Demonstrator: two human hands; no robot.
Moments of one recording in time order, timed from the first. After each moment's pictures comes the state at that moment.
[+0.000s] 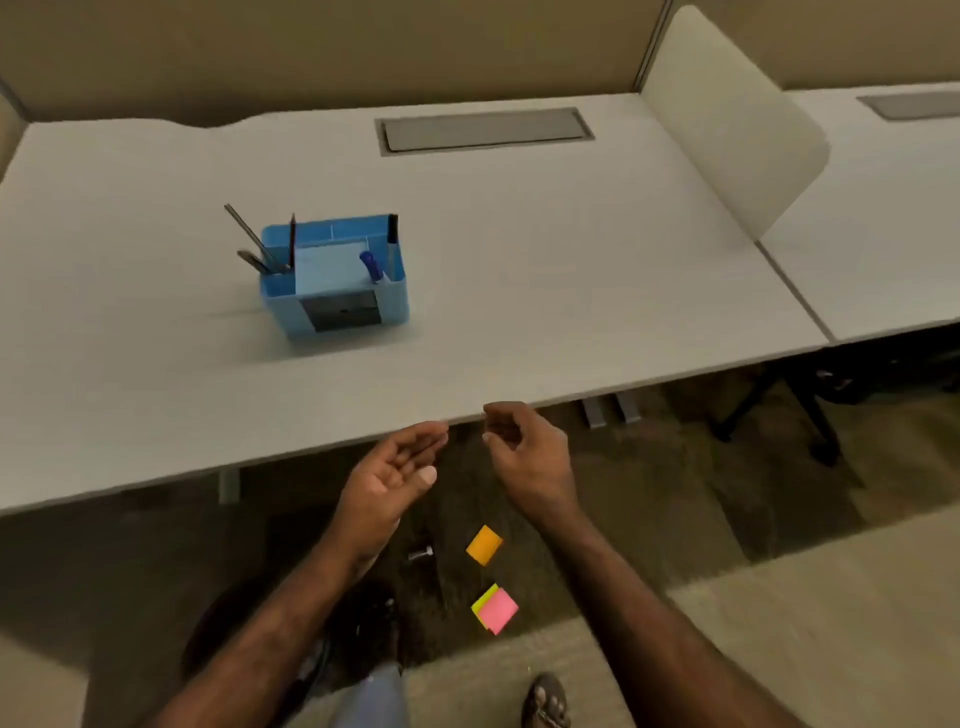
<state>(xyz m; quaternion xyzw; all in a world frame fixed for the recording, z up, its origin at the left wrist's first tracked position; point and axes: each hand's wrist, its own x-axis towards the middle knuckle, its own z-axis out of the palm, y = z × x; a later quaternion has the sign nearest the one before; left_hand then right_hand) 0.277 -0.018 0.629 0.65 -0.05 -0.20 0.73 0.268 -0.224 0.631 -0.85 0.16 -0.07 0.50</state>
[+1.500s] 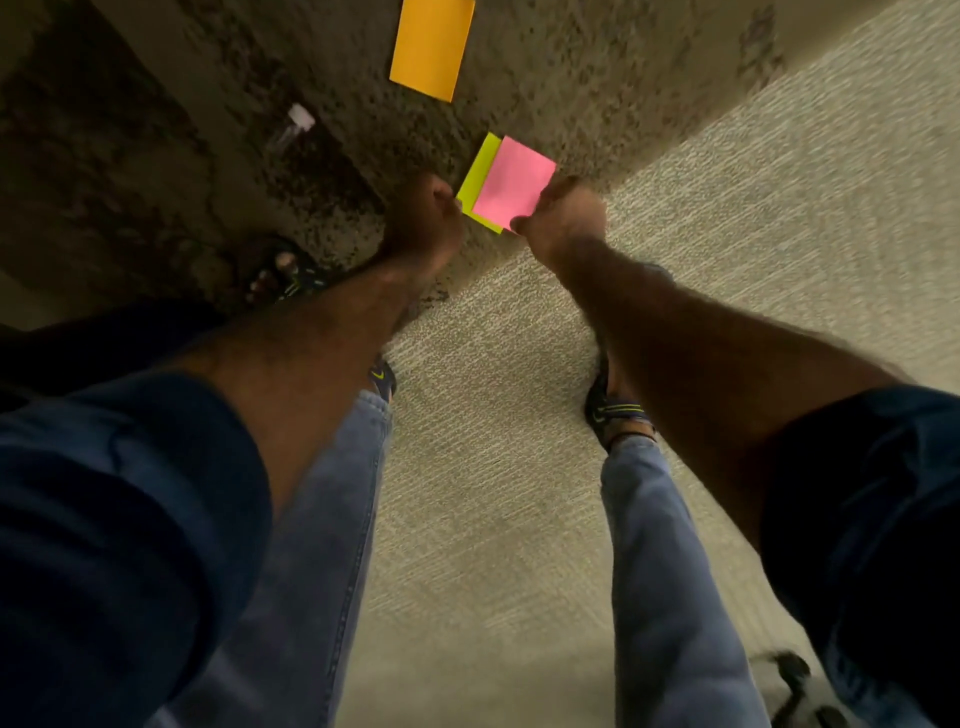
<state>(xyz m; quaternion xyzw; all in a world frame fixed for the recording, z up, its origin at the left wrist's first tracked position) 0.134 -0.100 -0.182 0.88 -0.04 -0.41 0.24 0.043 -0.249 -0.150 -0.74 0.51 0.27 0.36</state>
